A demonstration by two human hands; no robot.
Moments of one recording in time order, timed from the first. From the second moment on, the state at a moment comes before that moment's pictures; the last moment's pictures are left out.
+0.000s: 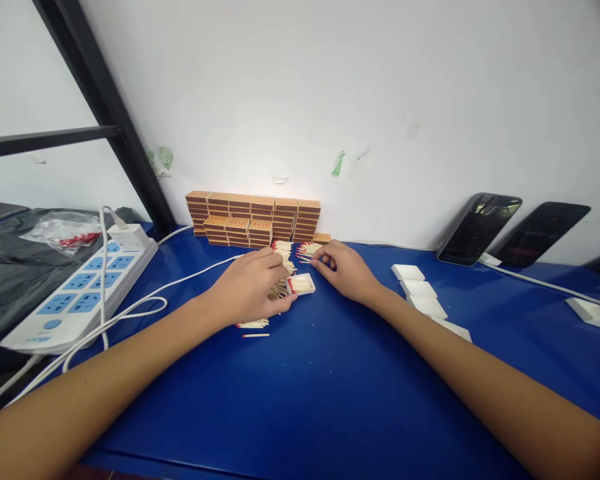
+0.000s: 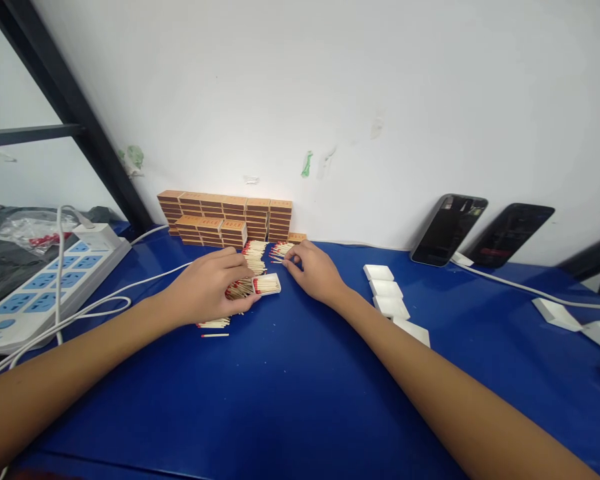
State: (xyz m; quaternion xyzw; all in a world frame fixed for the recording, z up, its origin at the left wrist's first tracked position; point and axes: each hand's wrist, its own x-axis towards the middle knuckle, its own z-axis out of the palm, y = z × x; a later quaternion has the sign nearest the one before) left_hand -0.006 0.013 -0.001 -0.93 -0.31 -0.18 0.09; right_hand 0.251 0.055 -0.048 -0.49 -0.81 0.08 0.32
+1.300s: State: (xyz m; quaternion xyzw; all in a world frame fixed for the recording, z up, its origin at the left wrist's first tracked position) left_hand -0.006 0.012 0.000 -0.93 -0.30 -0.18 0.09; right_hand 0.242 0.027 -0.014 -0.46 -0.83 0.15 0.28
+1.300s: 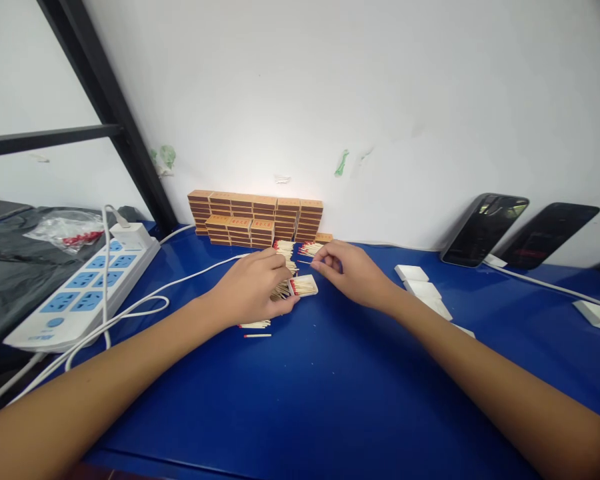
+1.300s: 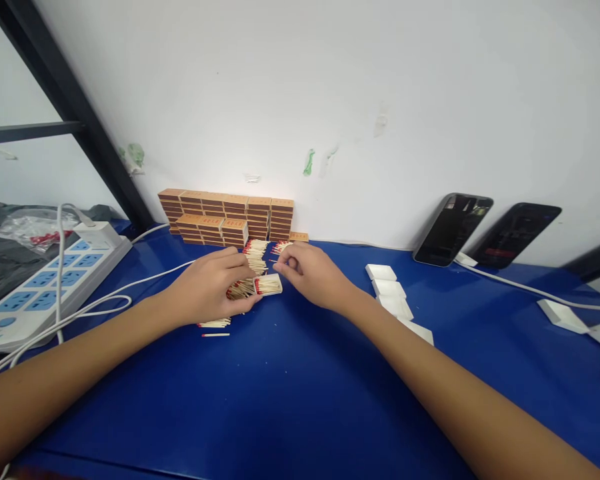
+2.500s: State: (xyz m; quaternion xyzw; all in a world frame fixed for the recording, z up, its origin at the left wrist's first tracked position) left_hand -0.004 0.011 -0.002 -0.94 -0.27 -0.19 0.08; right_hand 0.242 0.064 -0.050 -0.51 -0.80 0.06 0.30
